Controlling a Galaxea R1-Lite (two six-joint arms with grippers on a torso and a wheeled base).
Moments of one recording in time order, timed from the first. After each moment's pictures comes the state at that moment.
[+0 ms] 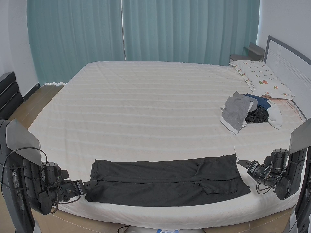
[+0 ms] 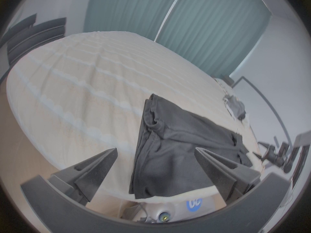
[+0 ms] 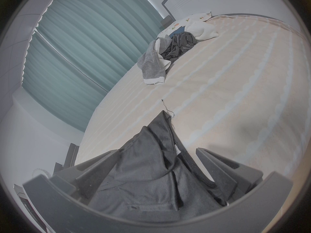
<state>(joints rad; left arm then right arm) 0.00 2.31 -0.07 -1.55 -0.27 -0.37 -0.01 2.26 -0.16 -1.55 0.15 0.70</state>
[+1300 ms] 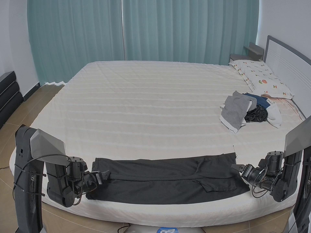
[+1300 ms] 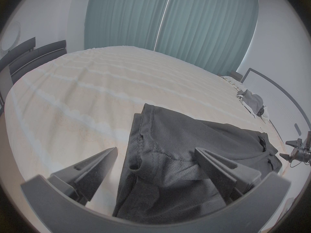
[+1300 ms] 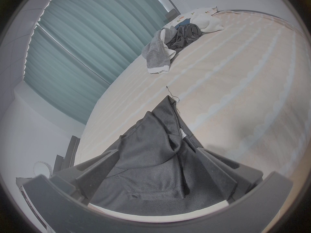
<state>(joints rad) -0.15 2.49 -0.44 -1.45 0.02 -0.34 0.06 2.29 -0.16 -1.55 0.15 0.70</state>
